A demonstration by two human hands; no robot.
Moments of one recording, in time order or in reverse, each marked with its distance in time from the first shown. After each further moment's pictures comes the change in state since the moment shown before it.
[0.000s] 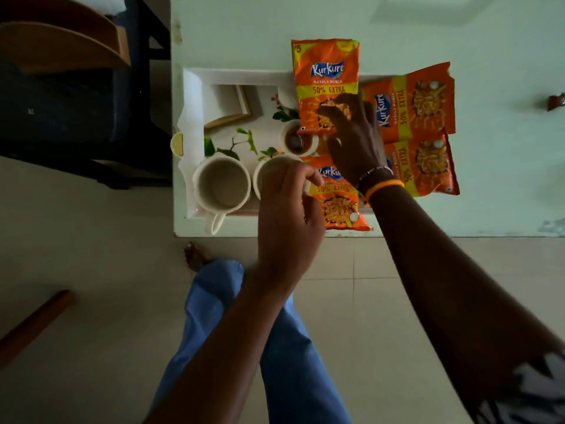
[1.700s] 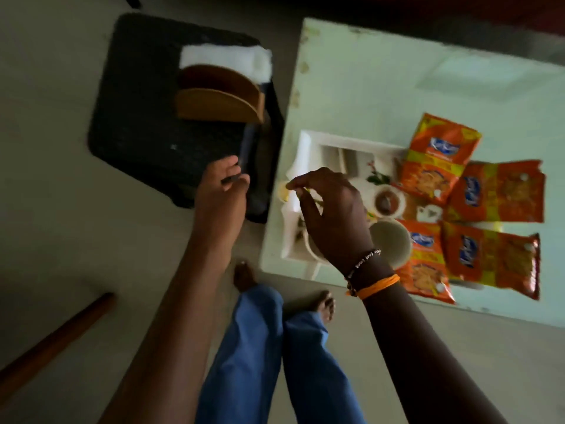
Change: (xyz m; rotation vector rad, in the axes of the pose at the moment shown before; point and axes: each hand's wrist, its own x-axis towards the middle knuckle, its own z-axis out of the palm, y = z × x) left_hand 0.081 -0.104 -0.189 -0.320 0.224 -0.610; right_hand -0.012 -0.220 -0.021 0.511 -0.031 -0.168
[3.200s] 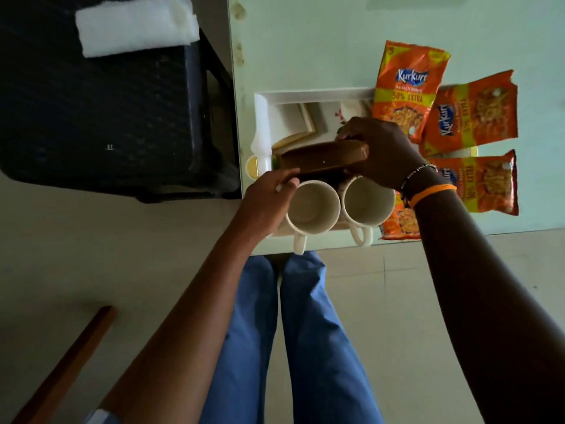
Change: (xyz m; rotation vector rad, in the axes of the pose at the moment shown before) left_hand 0.006 -0.042 0.073 0.391 -0.664 0.061; right_hand 0.018 0.108 -0.061 -0.266 -0.220 0.238
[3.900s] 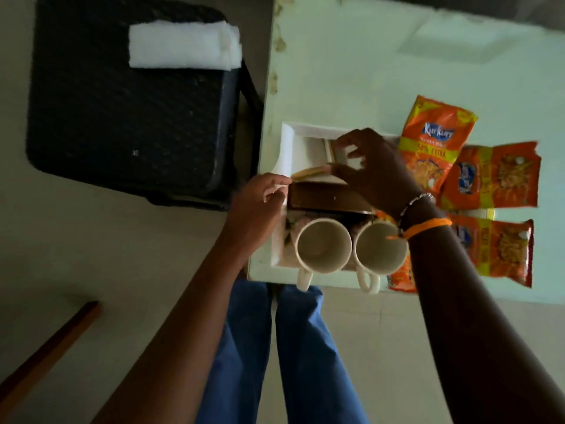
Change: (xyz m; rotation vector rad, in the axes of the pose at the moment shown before) left_hand 0.006 0.007 -0.032 -0.116 0.254 0.058; right_hand 0.042 -0.039 0.004 0.169 0.064 -0.024
